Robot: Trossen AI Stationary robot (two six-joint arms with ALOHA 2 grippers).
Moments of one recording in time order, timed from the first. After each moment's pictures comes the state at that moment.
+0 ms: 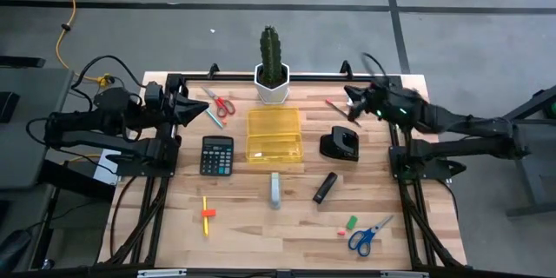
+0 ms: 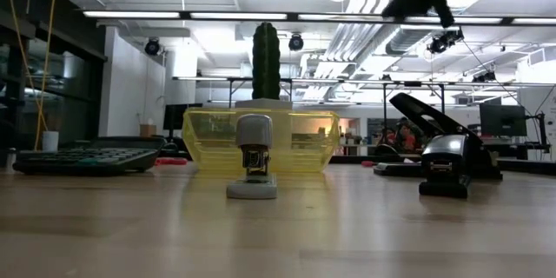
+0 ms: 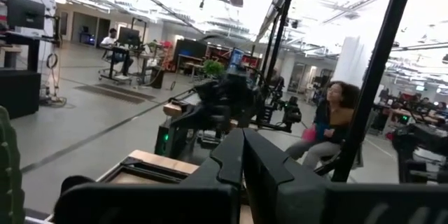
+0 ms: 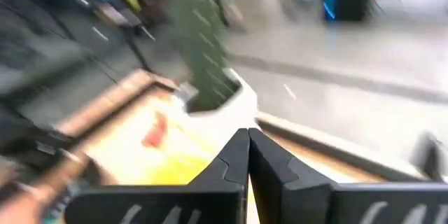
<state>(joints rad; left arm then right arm) 0.09 0.57 0.80 -0.04 -0.17 -0.18 -0.26 0.82 0.78 -0.28 0.47 0.44</state>
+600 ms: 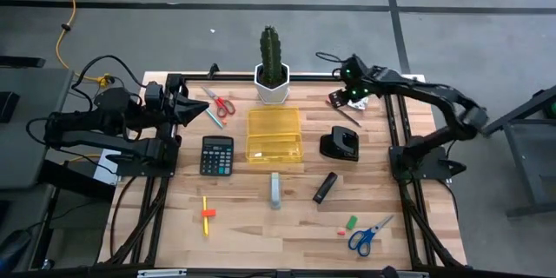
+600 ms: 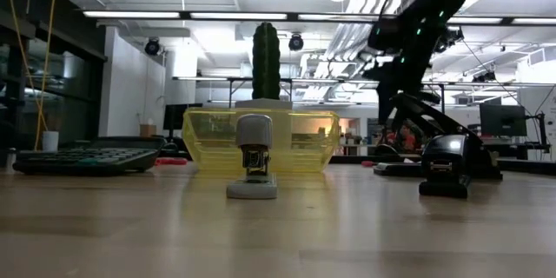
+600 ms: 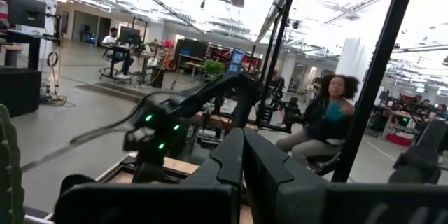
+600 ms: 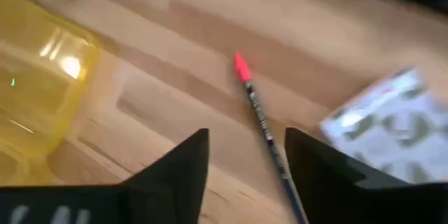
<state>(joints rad) 0.09 0.58 0.80 -0.04 -0.17 -0.19 -0.76 1.47 0.95 -0.62 -0.07 0.36</state>
